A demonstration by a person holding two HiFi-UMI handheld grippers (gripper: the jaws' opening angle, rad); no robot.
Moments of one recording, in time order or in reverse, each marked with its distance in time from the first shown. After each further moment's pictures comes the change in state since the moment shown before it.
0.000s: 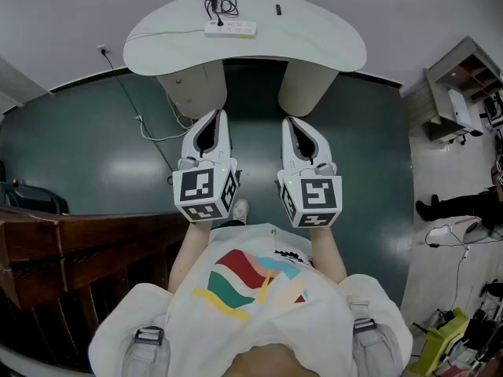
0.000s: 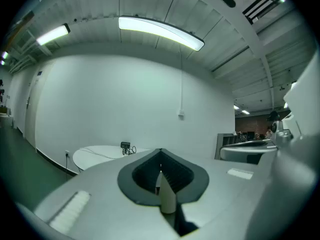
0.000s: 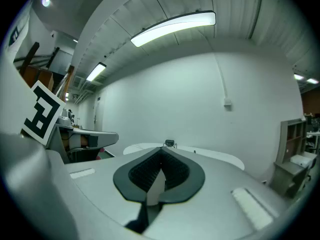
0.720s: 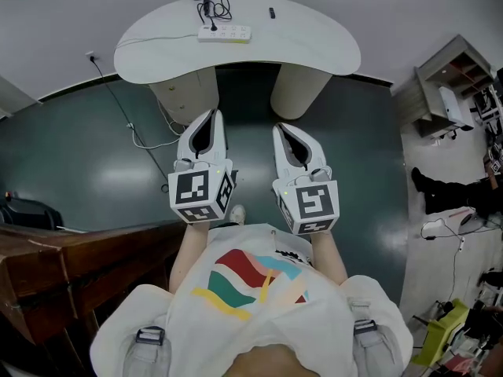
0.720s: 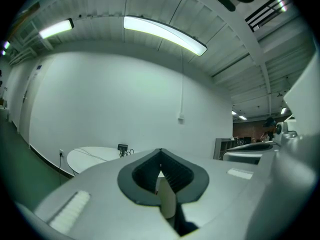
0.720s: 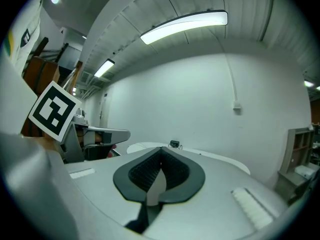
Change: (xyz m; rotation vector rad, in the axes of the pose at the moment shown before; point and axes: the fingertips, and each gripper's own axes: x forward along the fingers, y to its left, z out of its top) left arm 0.023 0.030 0.006 -0.036 -0.042 -0.046; right arm 0.025 0.030 0.004 -0.070 -0.001 0.053
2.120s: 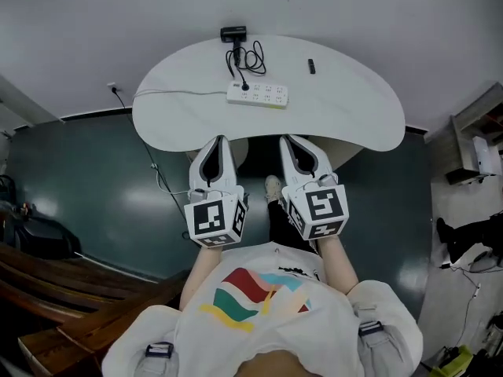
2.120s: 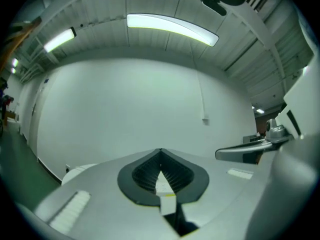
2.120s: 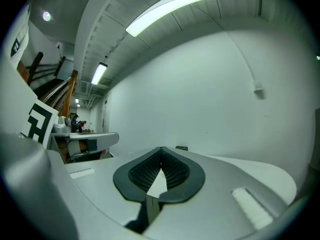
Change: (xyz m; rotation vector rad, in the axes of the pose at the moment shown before) left arm 0.193 0.122 0.011 0.065 -0.104 0.161; right arm 0.261 -0.067 0.006 0.086 -0.026 0.108
